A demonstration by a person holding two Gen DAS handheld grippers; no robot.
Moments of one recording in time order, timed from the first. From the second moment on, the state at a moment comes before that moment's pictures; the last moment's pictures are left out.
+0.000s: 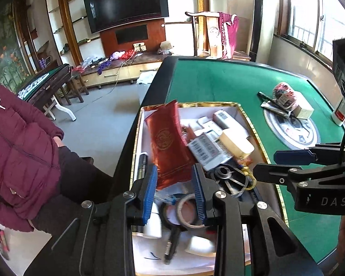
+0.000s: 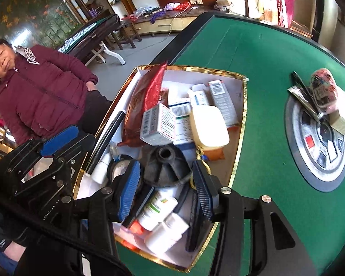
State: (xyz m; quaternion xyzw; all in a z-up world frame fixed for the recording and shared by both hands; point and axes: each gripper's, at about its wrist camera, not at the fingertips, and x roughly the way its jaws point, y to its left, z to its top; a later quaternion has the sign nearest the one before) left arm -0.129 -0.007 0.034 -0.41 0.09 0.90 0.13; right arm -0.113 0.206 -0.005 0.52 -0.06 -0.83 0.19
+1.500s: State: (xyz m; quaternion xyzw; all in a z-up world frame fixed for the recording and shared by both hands) left arm -0.047 0.134 0.008 -0.48 0.11 0.84 0.22; right arm -0.268 0.504 -0.071 0.56 -0.11 -0.82 -0.07
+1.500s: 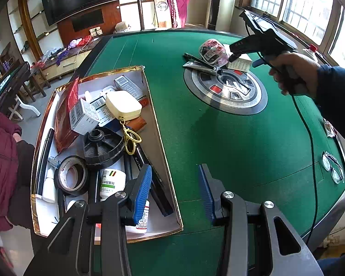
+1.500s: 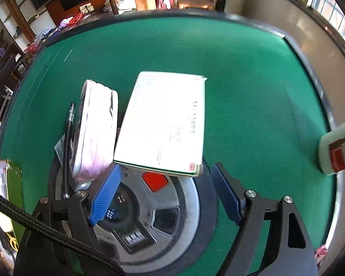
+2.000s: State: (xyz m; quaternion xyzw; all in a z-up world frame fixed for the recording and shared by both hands) left arm -0.046 0.138 0.002 -0.49 0.11 0.83 0.23; right arm -0.307 0.530 -0.071 0.57 -0.22 -0.78 -0.14
